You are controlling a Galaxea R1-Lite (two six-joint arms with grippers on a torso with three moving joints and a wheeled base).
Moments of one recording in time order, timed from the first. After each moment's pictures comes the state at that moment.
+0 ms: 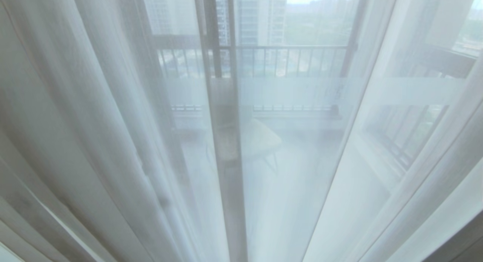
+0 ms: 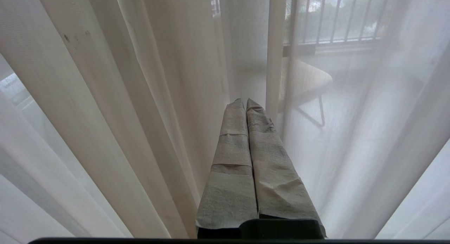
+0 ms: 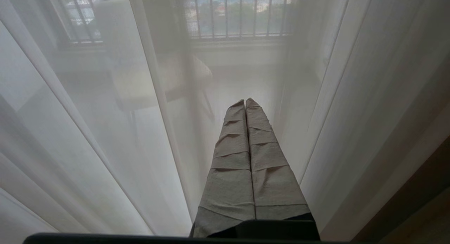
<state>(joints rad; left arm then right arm) 0.00 0.00 0.00 -0.04 -0.01 0.08 0.00 0.00 0.00 0.00 -0.05 0.02</state>
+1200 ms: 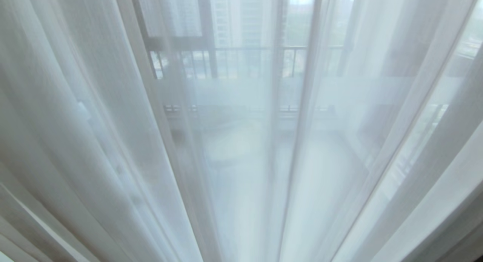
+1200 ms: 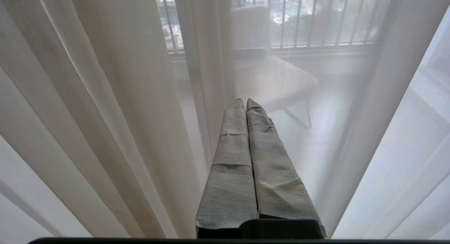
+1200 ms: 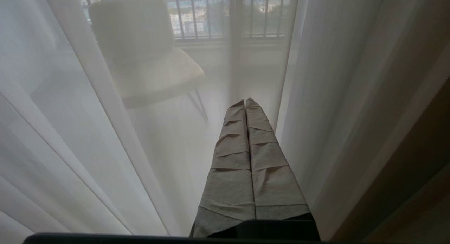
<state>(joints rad) 0.00 0.00 0.00 -0.04 -0.01 0.05 0.00 0.00 0.00 0.00 -0.05 0.02</state>
